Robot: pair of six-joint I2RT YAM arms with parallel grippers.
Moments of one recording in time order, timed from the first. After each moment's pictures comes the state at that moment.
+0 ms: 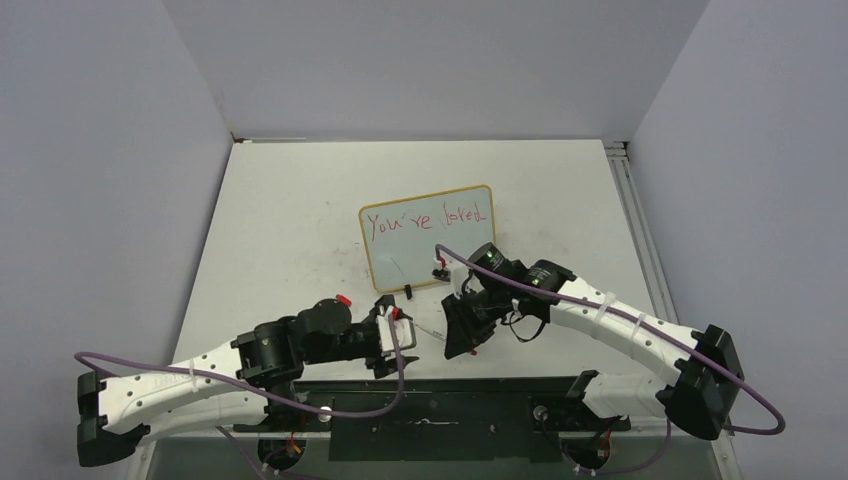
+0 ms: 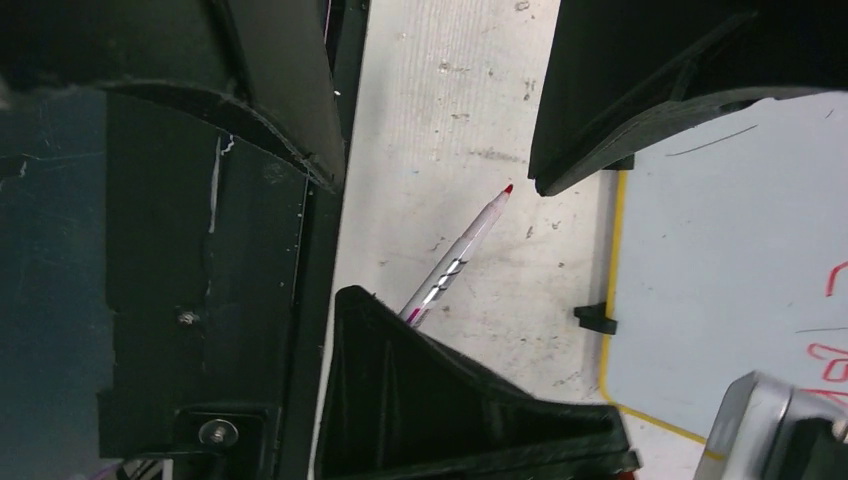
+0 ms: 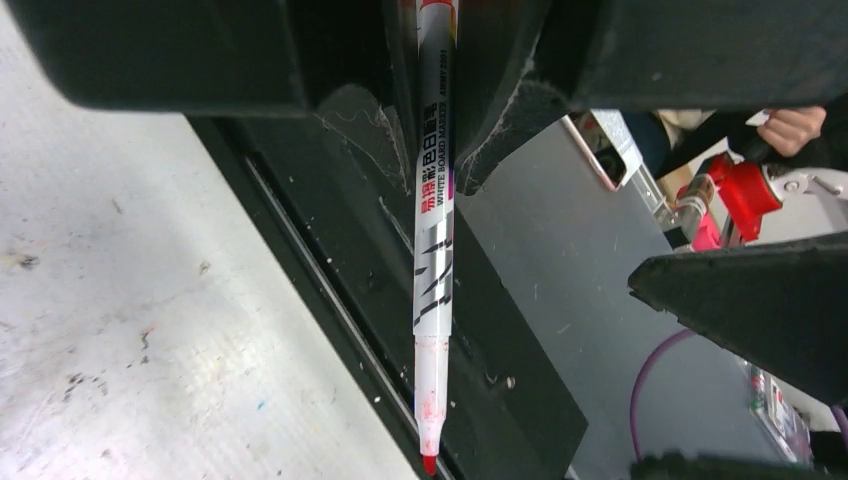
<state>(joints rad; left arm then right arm) -1.18 0.70 0.64 -0.30 0.10 0.20 0.87 1.21 0.95 -0.76 -0.59 0.33</state>
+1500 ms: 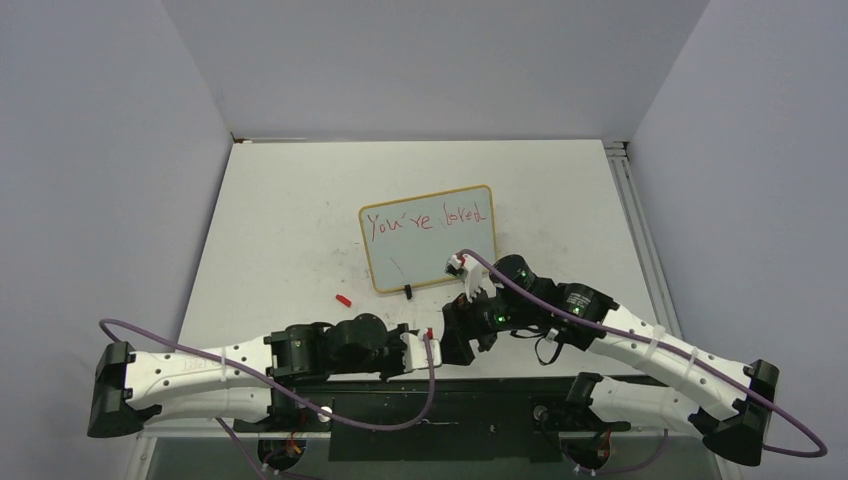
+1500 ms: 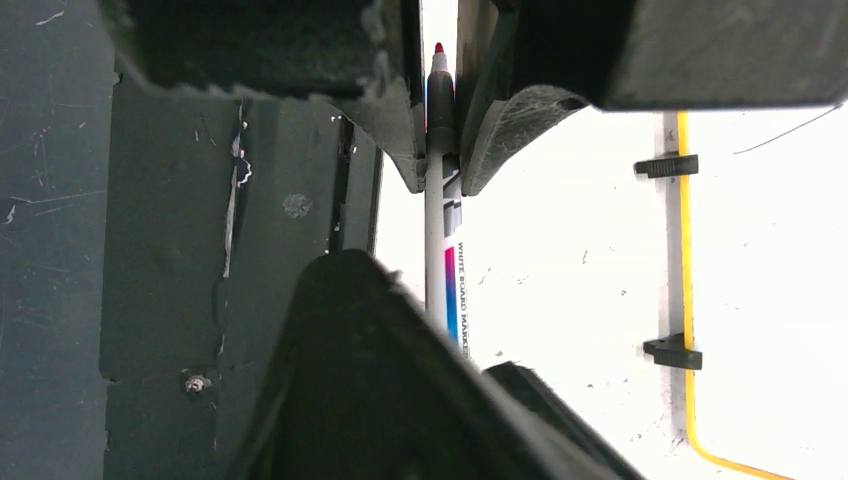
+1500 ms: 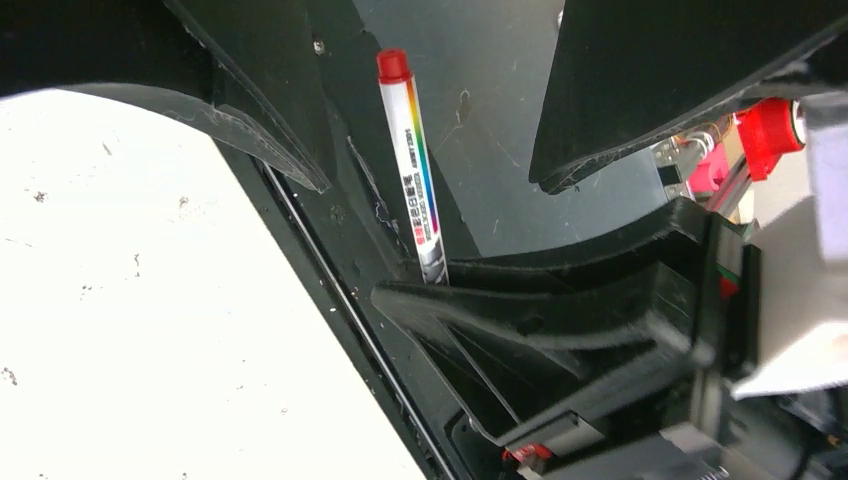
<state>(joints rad) -1.37 0.89 0.66 -0.32 -0.03 0.20 0.99 0.99 0.93 -0.63 -0.46 0.45</state>
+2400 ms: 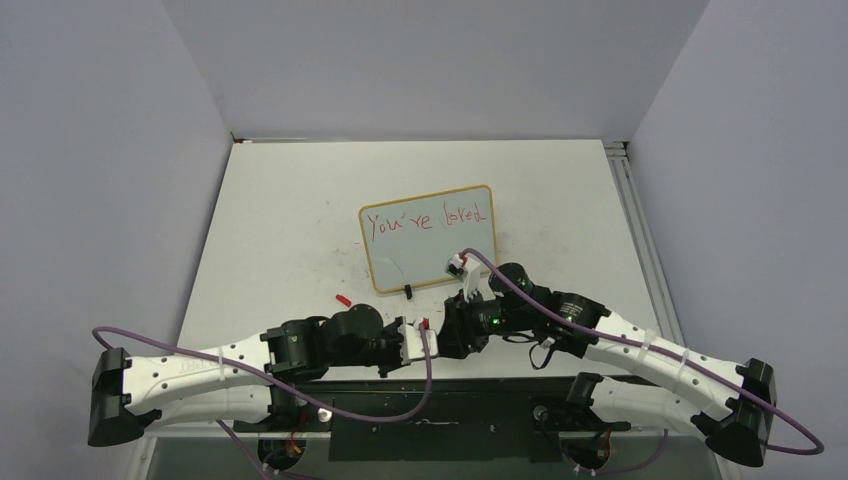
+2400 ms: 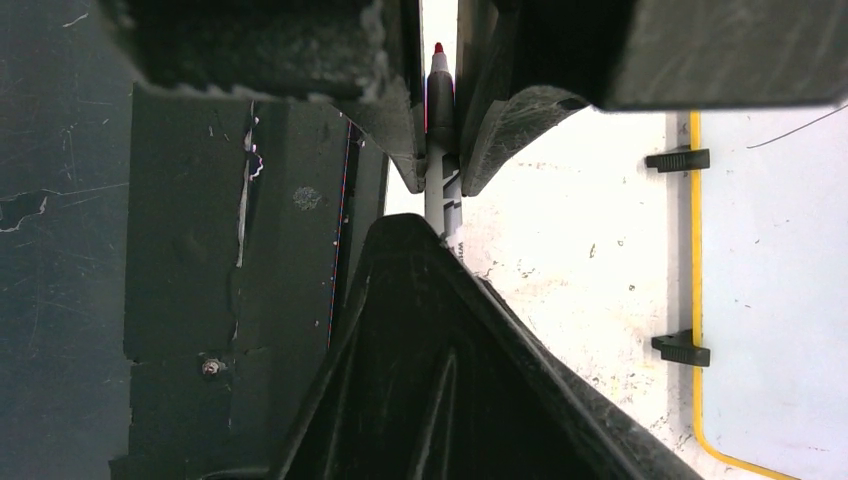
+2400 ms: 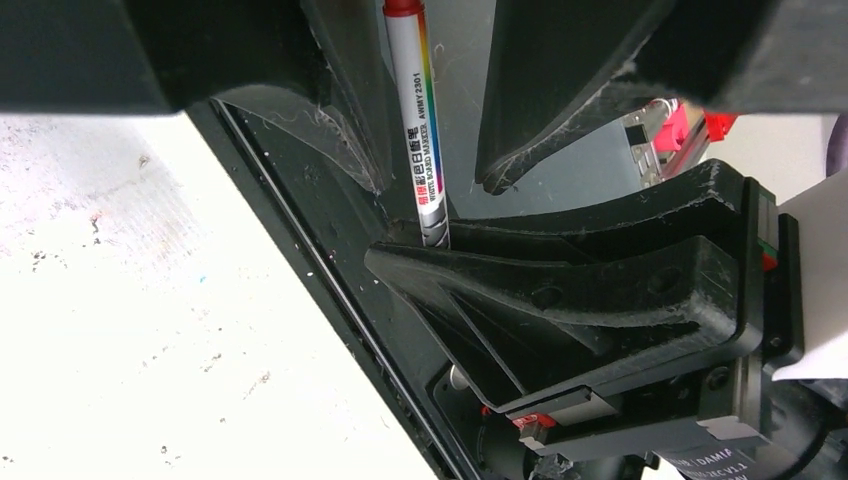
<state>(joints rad) -1.29 0.88 0.67 -0.31 0.07 0.18 1.00 0.96 0.79 -0.41 -0.44 0.59</state>
